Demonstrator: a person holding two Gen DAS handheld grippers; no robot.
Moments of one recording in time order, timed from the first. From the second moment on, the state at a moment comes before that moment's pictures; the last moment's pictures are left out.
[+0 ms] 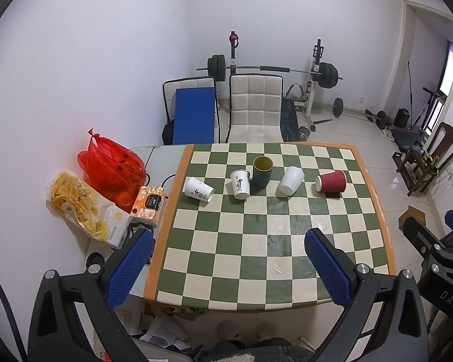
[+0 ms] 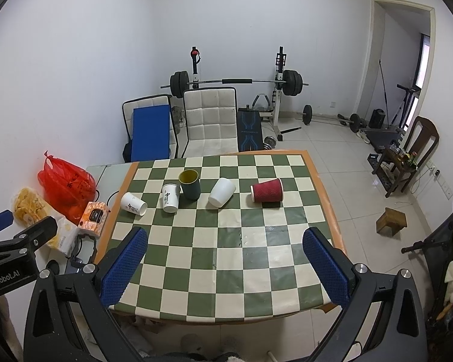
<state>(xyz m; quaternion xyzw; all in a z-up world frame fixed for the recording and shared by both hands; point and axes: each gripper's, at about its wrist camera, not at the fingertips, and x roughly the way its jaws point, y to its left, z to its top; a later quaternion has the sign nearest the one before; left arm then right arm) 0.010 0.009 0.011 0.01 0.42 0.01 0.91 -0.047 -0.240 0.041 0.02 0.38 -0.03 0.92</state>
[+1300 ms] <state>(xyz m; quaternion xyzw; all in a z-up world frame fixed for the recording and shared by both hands) 0.009 0.010 0.008 0.01 0.42 0.01 0.91 -0.047 -0.238 0.042 0.02 0.39 -0.03 0.92</state>
